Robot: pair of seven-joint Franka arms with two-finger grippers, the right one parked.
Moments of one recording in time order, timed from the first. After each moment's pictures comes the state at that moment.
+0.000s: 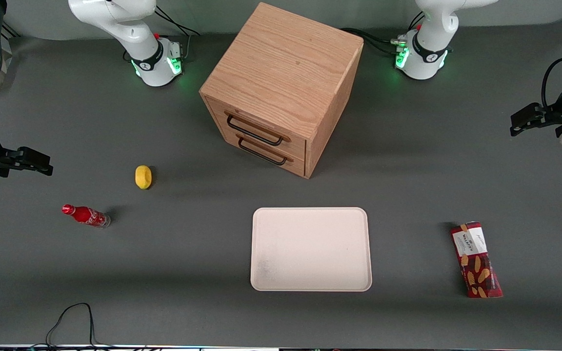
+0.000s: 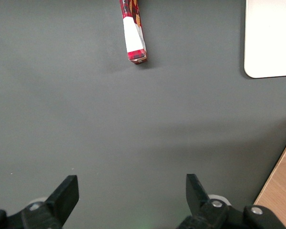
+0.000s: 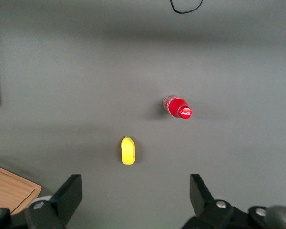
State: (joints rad) arm 0.09 -0.09 -0.05 -1.78 0.03 1.64 0.10
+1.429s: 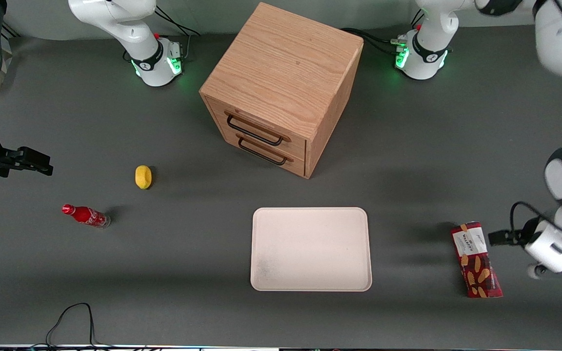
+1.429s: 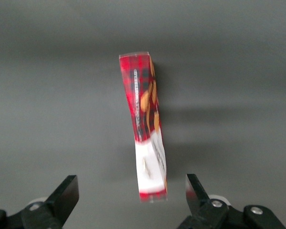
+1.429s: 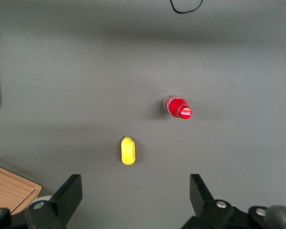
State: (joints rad) arm 0.00 0.68 0.06 -1.27 0.02 1.99 0.06
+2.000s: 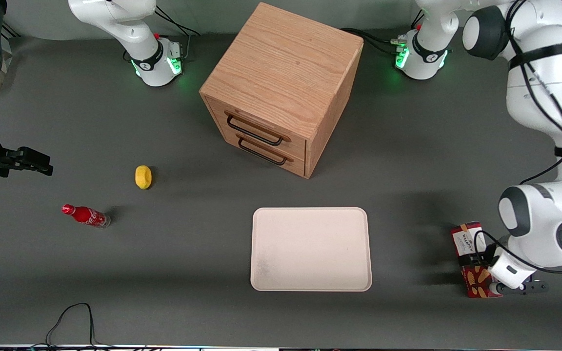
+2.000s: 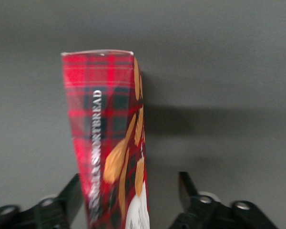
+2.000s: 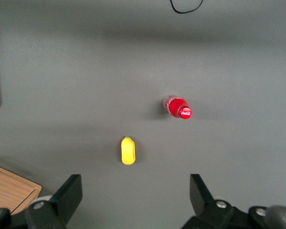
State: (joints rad) arm 0.00 0.88 0.07 -1.28 -0.09 2.23 0.03
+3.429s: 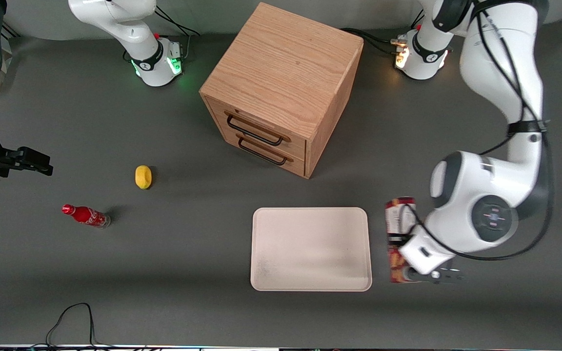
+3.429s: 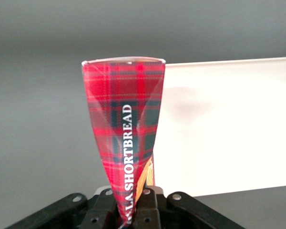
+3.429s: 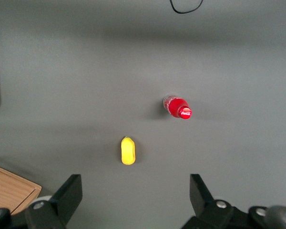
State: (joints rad) arm -0.27 0.78 -0.05 -1.05 -0.06 1.88 -0.24
